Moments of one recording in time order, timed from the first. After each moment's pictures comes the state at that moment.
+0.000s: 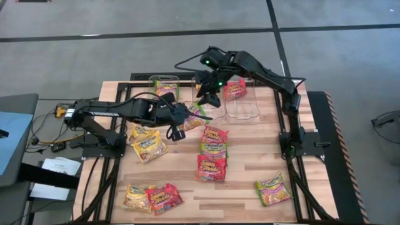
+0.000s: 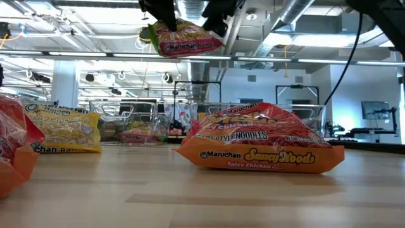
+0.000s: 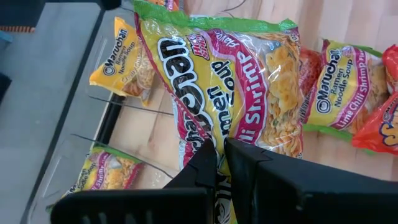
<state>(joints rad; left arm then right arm) -0.05 1.51 1.56 -0.97 -0.51 -0.11 -0.39 2.02 2.33 -1.24 -0.53 -0.25</state>
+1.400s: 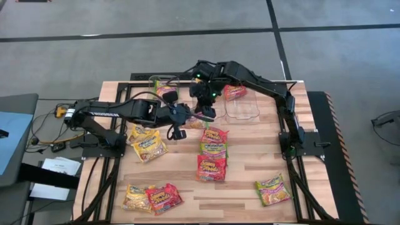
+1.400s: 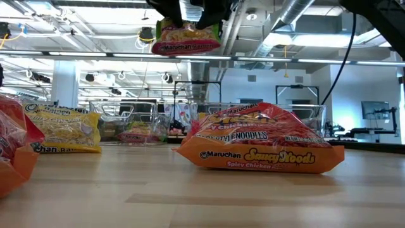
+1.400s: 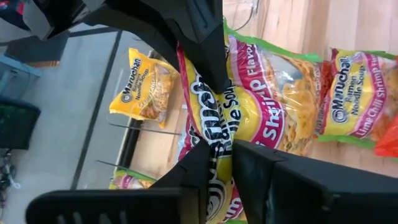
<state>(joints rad) -0.05 1.51 1.56 -0.89 -0.57 0.03 -0.29 2.08 2.33 -1.28 -0.49 -0.21</state>
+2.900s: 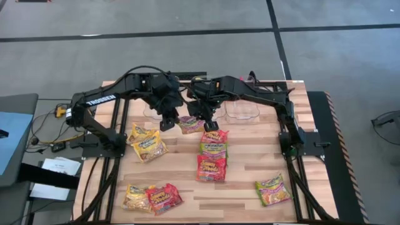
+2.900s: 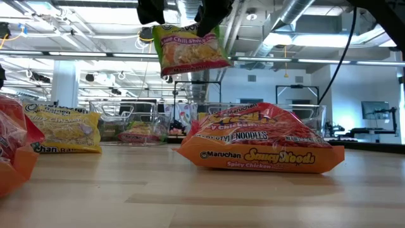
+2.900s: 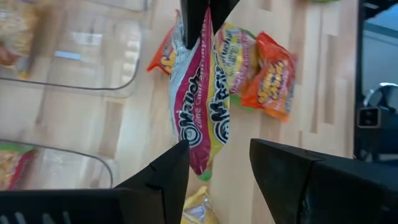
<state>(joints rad) 0.24 1.51 1.71 -1.19 0.19 -0.06 -0.14 2.08 2.33 -1.33 -0.15 -0.42</state>
